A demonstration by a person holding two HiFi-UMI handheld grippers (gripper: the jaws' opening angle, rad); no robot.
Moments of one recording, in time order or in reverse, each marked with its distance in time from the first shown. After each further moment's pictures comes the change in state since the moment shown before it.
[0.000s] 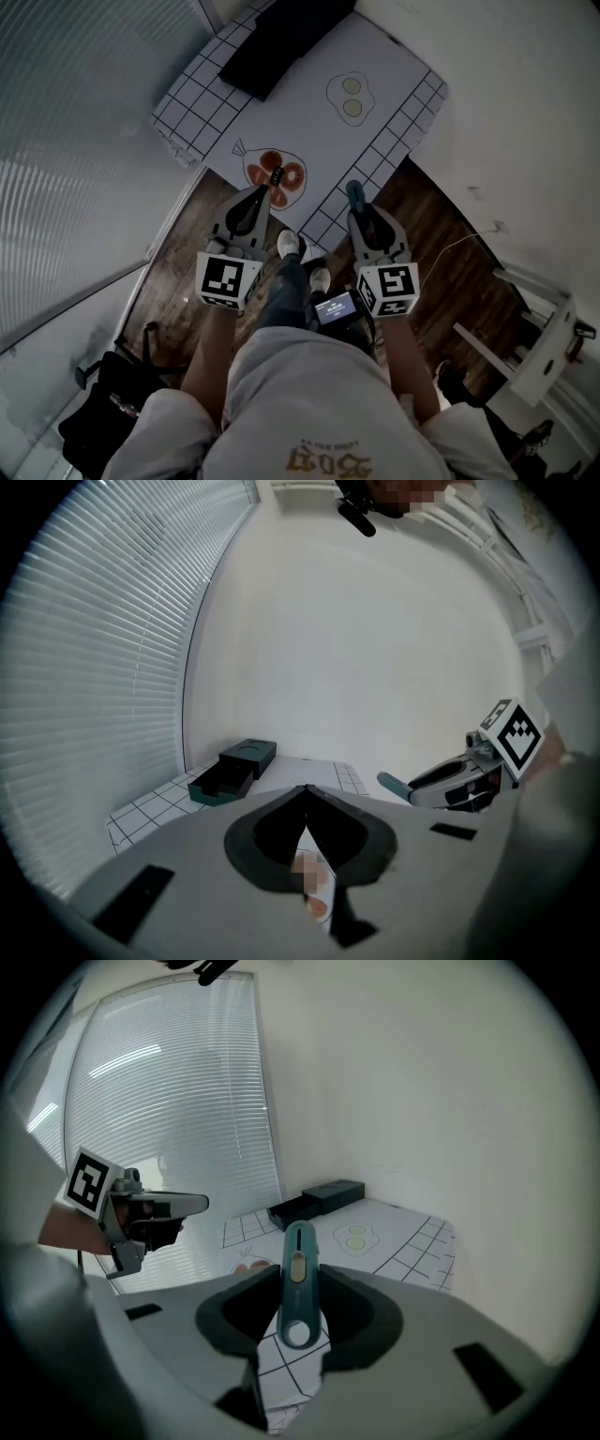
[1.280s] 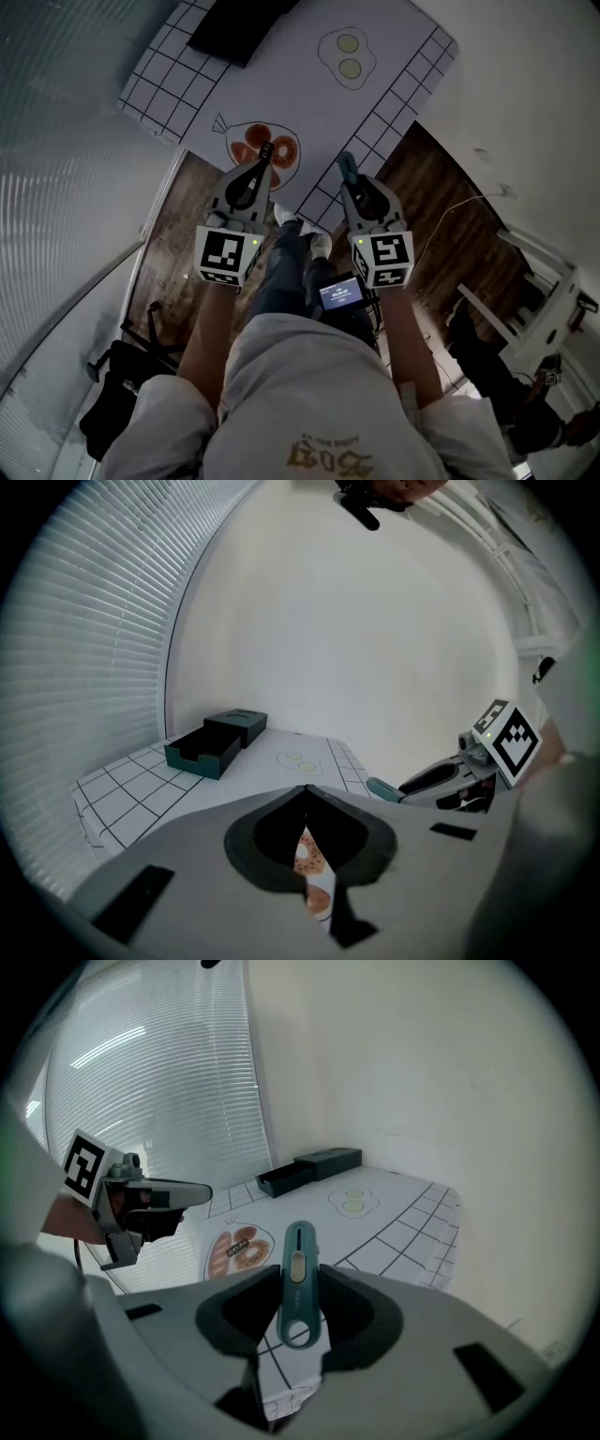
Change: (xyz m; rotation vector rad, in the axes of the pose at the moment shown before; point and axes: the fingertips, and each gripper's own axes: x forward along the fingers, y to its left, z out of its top) left arm 0.041 -0.001 -0.057 -0.039 0.112 -0.085; right arm 0.041 -0.009 -0.053 0.019 0.142 -0.023
